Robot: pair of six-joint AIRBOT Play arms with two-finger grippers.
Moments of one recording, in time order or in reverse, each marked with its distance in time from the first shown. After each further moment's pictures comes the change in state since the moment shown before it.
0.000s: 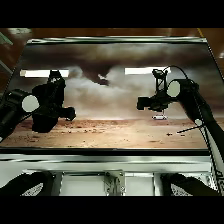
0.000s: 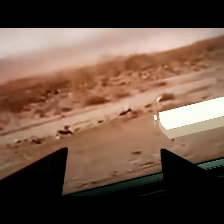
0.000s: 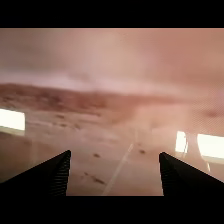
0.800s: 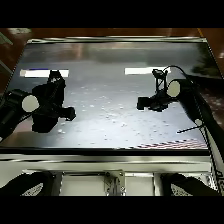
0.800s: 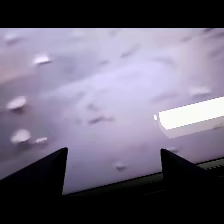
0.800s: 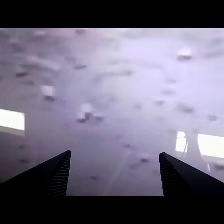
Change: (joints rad) left arm 0.000 0.000 0.000 0.000 0.000 0.000; right arm 0.000 0.000 0.000 0.000 0.000 0.000
